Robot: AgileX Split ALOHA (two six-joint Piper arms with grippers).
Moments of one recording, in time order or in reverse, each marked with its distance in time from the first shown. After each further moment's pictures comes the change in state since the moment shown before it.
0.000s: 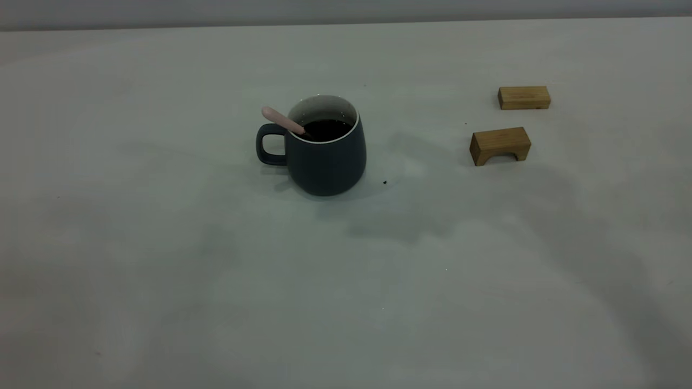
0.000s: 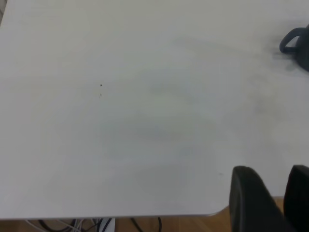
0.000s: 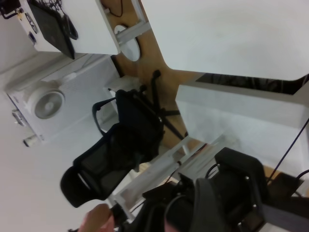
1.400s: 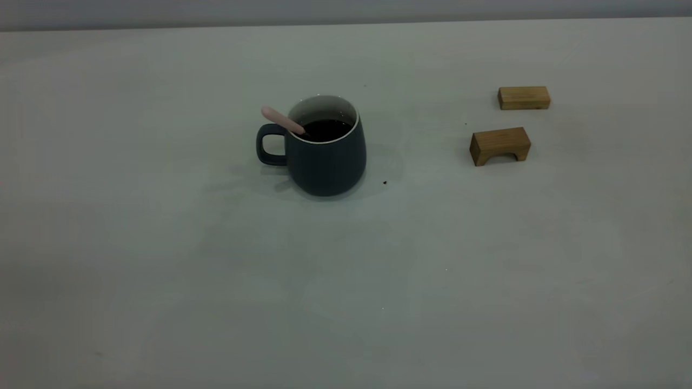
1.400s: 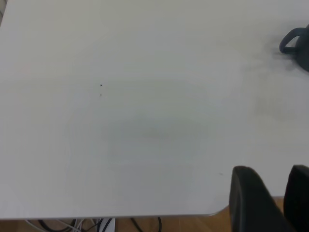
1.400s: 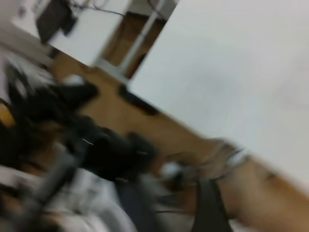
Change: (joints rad) left arm 0.000 0.000 0.000 0.000 0.000 0.000; right arm 0.010 -1.149 0.470 -0.331 0.033 -0.406
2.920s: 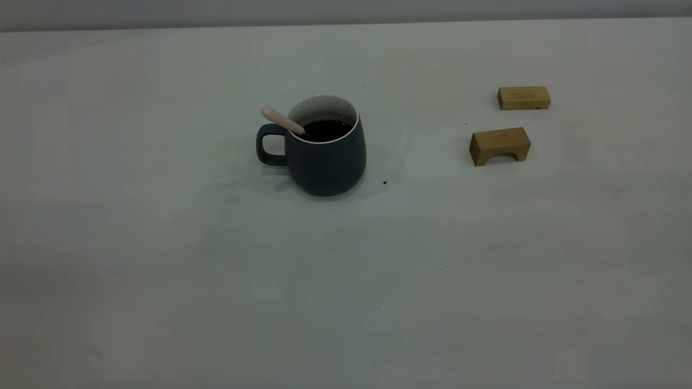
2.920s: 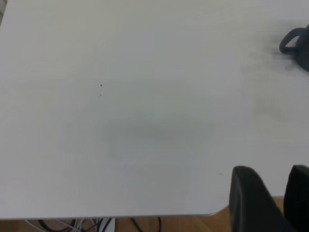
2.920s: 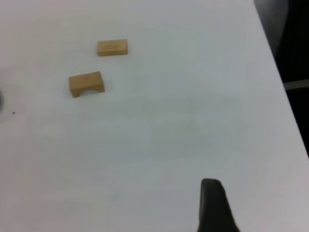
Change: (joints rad) left arm 0.000 0.000 0.000 0.000 0.000 0.000; right arm -0.380 -0.657 0.585 -0.750 -0.079 0.144
